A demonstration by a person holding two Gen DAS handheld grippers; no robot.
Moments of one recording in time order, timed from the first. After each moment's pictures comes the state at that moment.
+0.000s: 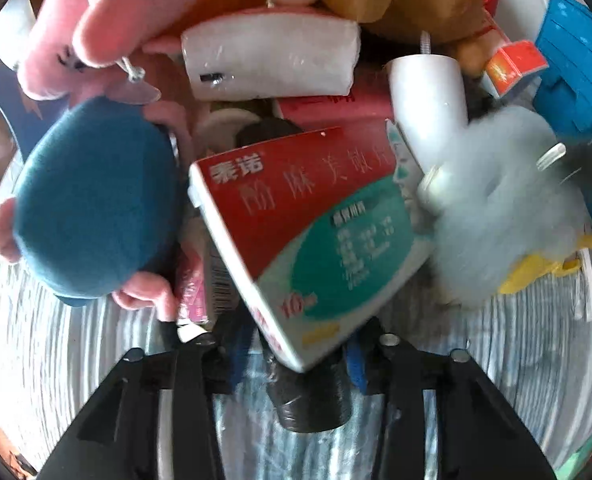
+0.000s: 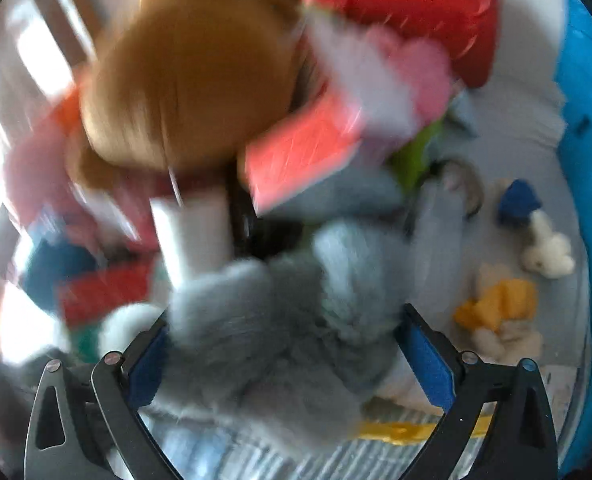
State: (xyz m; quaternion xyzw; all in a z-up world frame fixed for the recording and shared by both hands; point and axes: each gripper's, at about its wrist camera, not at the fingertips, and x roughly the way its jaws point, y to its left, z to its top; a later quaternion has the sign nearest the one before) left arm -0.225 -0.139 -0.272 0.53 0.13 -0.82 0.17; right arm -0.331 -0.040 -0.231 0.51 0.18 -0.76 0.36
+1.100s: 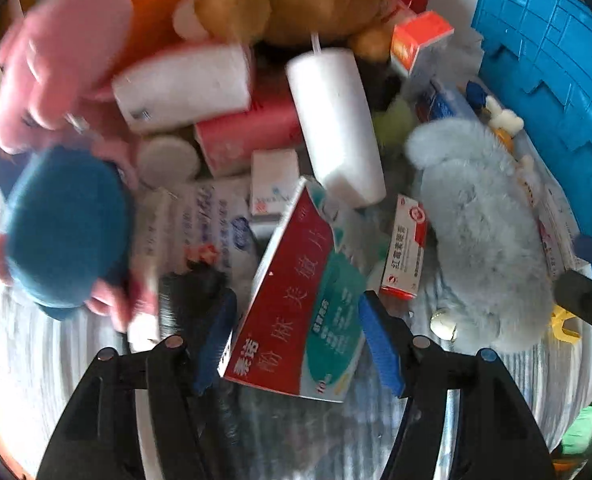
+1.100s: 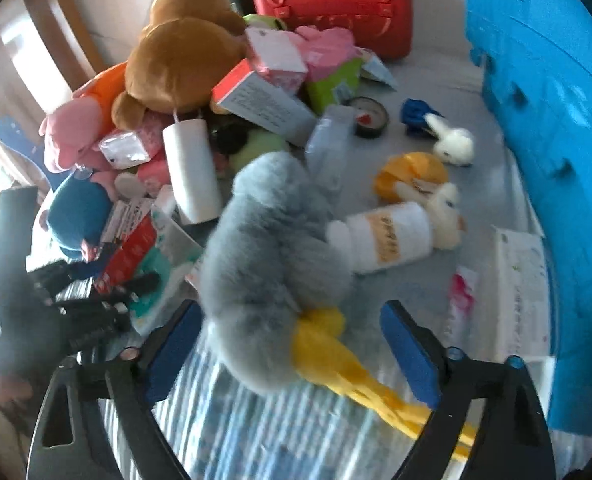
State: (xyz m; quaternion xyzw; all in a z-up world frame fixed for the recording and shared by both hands) left arm -0.238 -0.101 -0.264 0.53 0.10 -0.84 0.10; right arm -0.267 0.074 -0.193 0.49 0.11 -0.79 0.34
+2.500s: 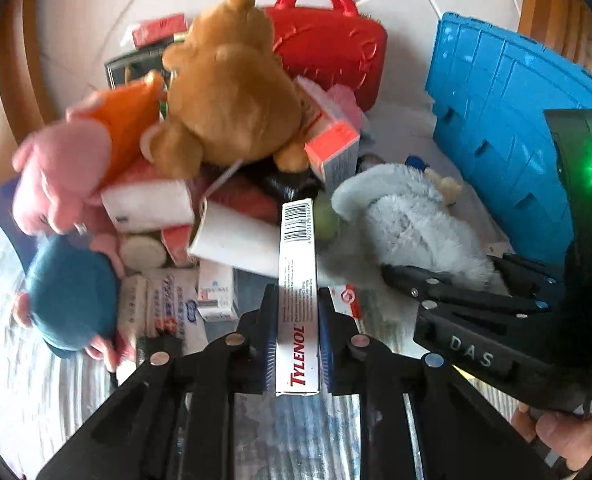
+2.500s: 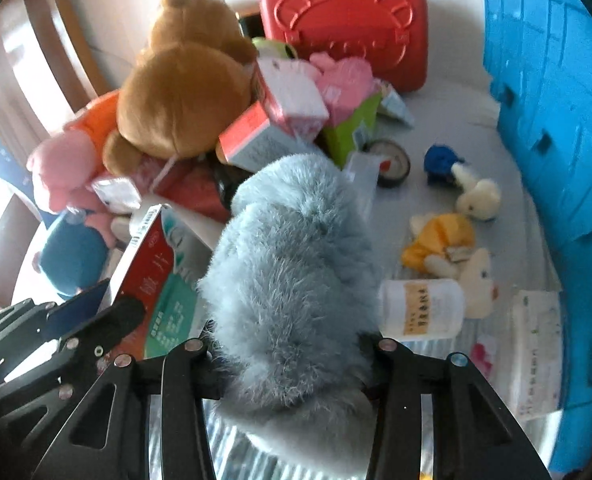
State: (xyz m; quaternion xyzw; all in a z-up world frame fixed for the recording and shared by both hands) left arm -0.228 -0.068 -0.178 0.41 0.09 -0.90 0.08; right arm -0.290 0.045 -0.185 0.45 0.10 -0.82 0.34
